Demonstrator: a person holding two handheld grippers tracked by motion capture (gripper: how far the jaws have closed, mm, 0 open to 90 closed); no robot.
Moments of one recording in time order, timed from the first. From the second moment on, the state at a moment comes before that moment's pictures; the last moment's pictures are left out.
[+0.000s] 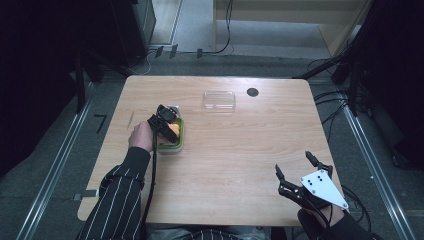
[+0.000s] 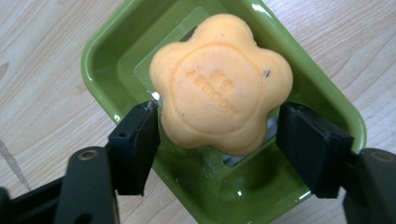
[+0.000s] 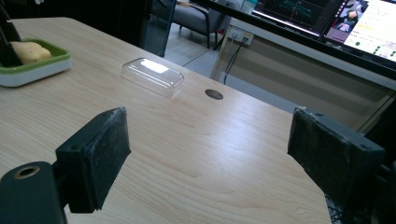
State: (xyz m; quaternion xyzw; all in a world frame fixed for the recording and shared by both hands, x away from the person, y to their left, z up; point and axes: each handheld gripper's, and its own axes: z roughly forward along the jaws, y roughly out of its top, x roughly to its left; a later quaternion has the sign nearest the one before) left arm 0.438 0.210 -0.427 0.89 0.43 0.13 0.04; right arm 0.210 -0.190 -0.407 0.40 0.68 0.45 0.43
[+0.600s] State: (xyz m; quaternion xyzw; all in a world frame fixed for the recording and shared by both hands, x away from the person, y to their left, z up) left arm 0.426 0.217 -0.411 0.89 0.45 0.11 0.03; right arm 0.210 -0.188 -0.407 0.39 0.68 0.44 0.43
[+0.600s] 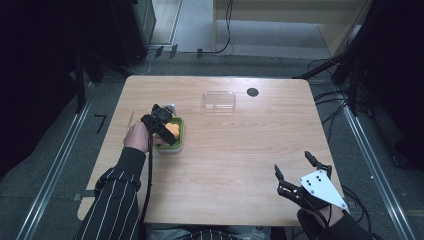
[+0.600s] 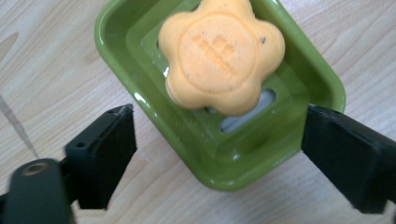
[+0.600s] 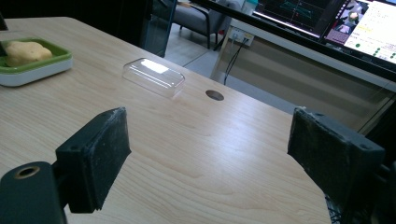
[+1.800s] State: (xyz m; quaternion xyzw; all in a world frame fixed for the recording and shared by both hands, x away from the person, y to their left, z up) left arm 0.347 0.220 -0.408 0.90 0.43 0.06 0.01; right arm 0.210 -0.187 -0.407 0.39 0.68 0.44 0.43
